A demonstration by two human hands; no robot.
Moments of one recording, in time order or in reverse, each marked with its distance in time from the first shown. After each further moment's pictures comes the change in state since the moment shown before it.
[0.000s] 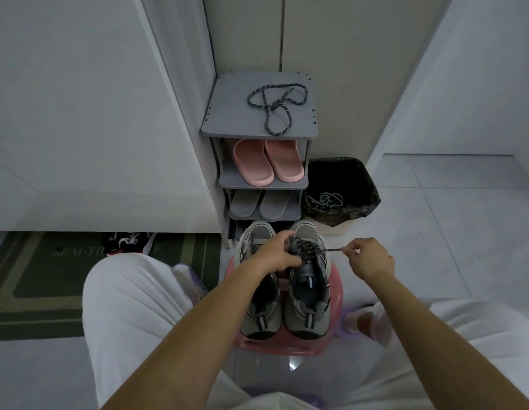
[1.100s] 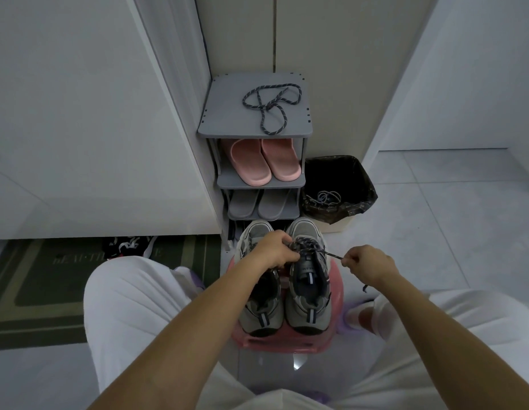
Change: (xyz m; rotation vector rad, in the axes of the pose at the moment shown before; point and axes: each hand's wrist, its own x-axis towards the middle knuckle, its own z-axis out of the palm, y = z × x) left_hand 0.000 0.003 -0.002 0.055 0.042 -0.037; right_hand -0.005 0.017 0.000 -0.126 -0.246 -0.090
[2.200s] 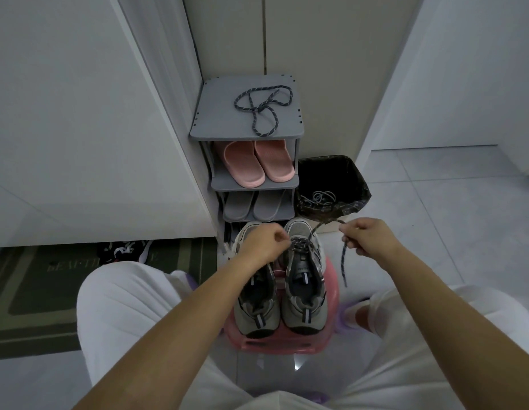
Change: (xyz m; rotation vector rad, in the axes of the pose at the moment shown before) left_hand -0.020 0.015 -0.015 0.235 0.167 0.213; right_hand -0.013 -0.024 -0.049 0.890 0.057 0.065
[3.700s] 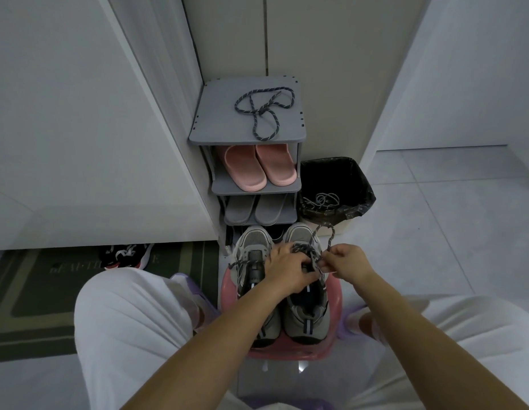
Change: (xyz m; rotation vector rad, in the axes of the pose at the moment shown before) left_hand -0.005 0.015 0.050 0.260 -0.142 -0.046; right_hand 0.003 0.025 0.047 -0.045 -0.059 0.054
